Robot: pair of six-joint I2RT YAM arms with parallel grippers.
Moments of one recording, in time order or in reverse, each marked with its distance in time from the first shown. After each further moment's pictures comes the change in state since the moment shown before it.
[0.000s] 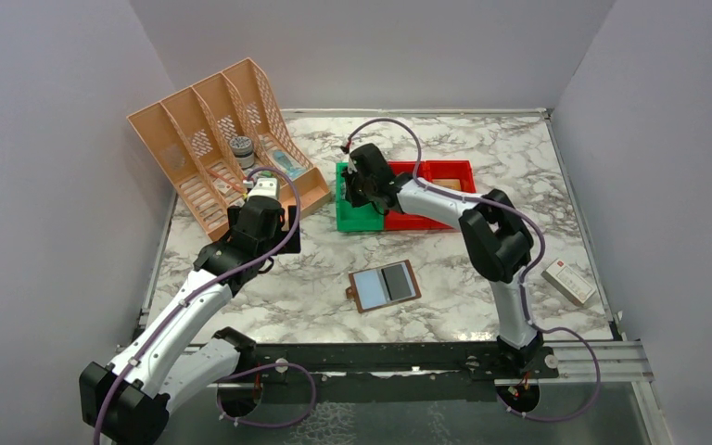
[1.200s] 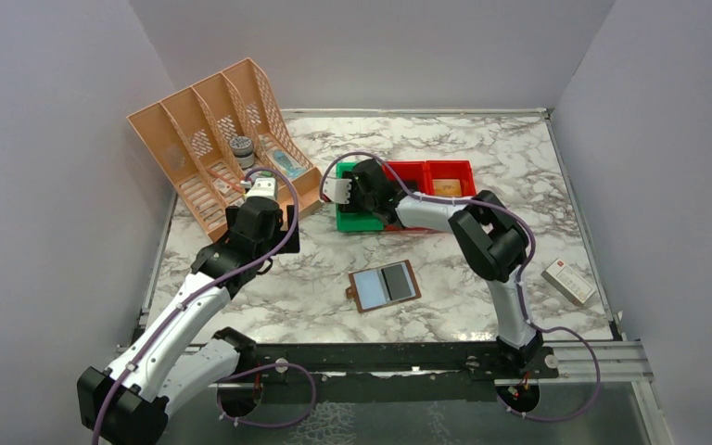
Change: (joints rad) left arm 0.000 -0.023 0.000 0.000 -0.003 0.000; right arm 0.008 0.044 -0.133 0.245 0.094 -1.192
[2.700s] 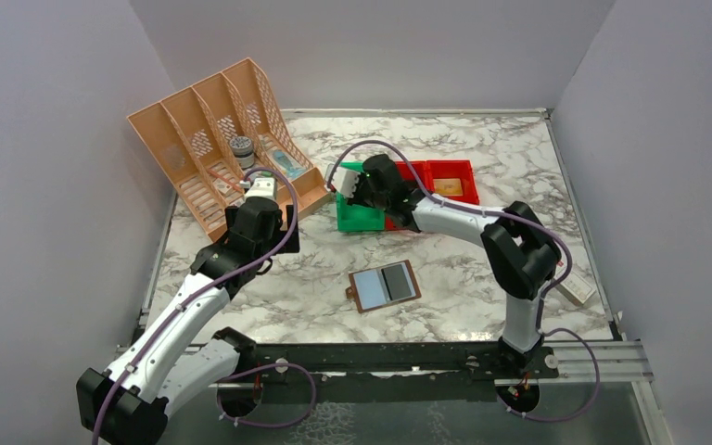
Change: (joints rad) left arm 0.000 -0.004 0.000 0.000 -0.001 -0.004; right arm 0.023 -0.245 -0.133 -0.017 -0.058 0.197
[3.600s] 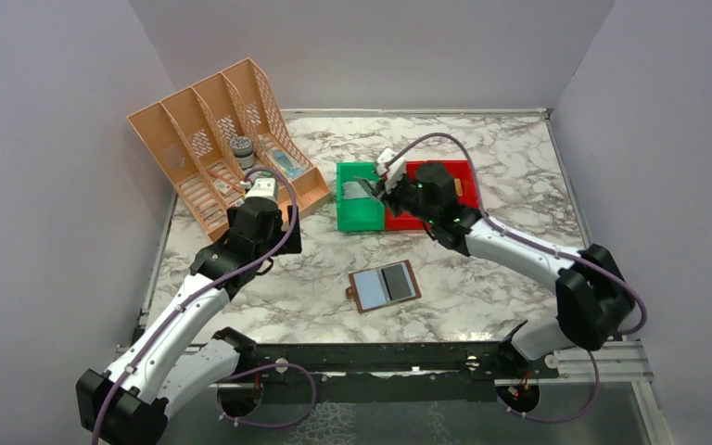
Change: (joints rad) left arm 0.000 -0.006 0.000 0.000 0.056 -0.022; right arm -0.087 -0.476 -0.354 0.117 -0.203 0.609
